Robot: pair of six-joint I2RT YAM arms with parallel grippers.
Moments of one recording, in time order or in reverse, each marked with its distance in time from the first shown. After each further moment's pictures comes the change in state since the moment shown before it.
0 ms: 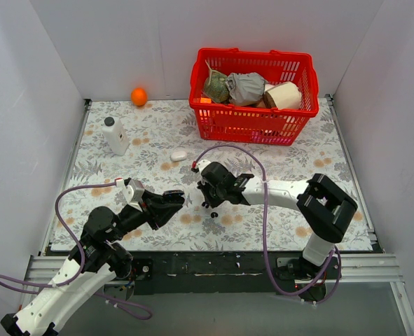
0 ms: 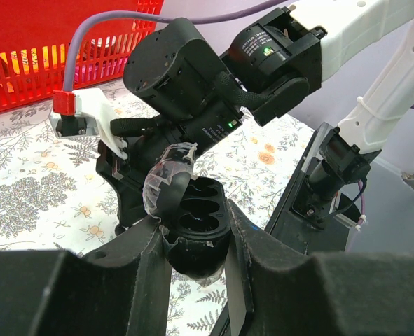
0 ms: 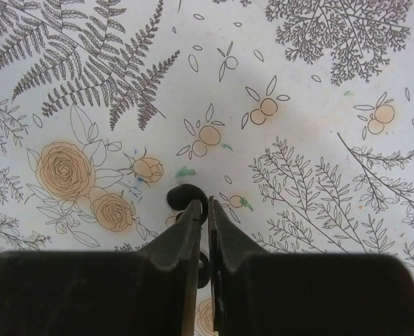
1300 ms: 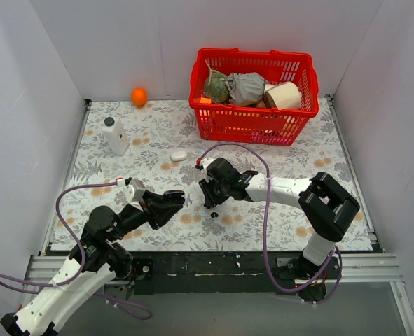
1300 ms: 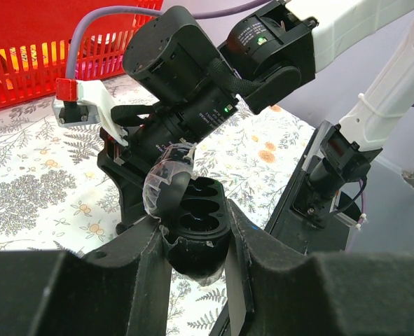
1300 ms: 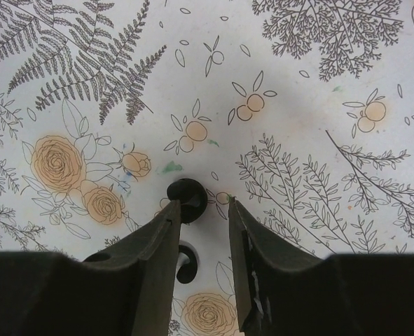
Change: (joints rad) left arm 0.000 0.007 0.000 0.000 0.000 0.000; right arm -0.073 -0.008 -0.015 0.003 -0.080 -0.030
